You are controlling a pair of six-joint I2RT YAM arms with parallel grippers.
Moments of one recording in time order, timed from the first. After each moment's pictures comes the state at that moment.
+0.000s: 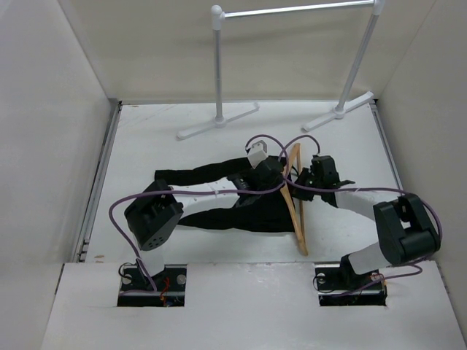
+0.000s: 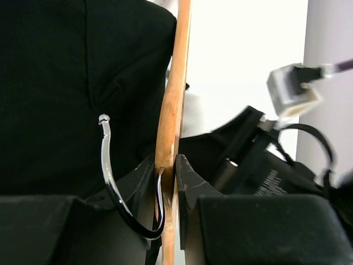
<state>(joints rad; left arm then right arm) -1.01 1.79 1.20 -0.05 -0.37 -1.11 0.30 1.47 0.62 0.01 -0.25 0.79</state>
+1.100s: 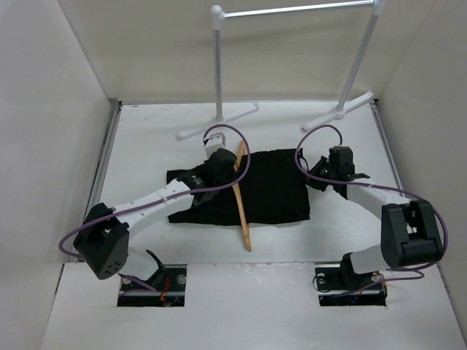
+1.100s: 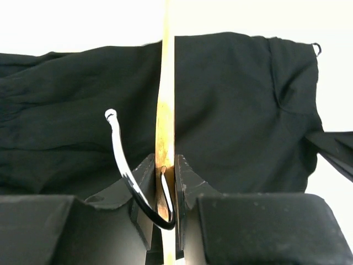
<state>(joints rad) -0.78 1.38 0.93 -0.23 -0.38 -0.80 0.13 1.42 0.69 -0.07 -0.23 0.84</state>
